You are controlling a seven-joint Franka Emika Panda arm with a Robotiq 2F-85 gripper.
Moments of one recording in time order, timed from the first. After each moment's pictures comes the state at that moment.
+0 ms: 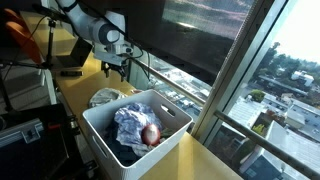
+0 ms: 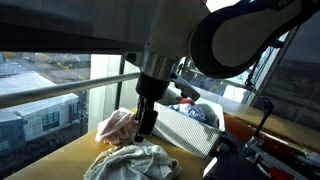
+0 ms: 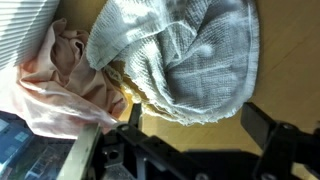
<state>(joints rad) 0.20 0.44 0.22 -1.97 -0.15 2.49 -0.23</state>
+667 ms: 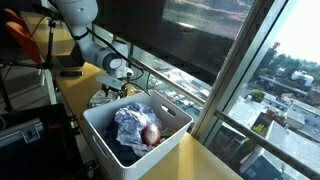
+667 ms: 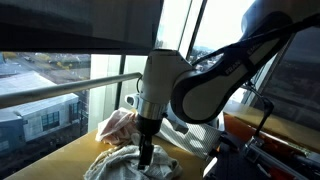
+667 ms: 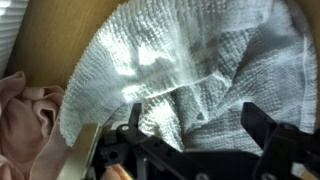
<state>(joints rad) 0.20 0.67 0.17 -1.93 -0.15 2.58 -0.23</state>
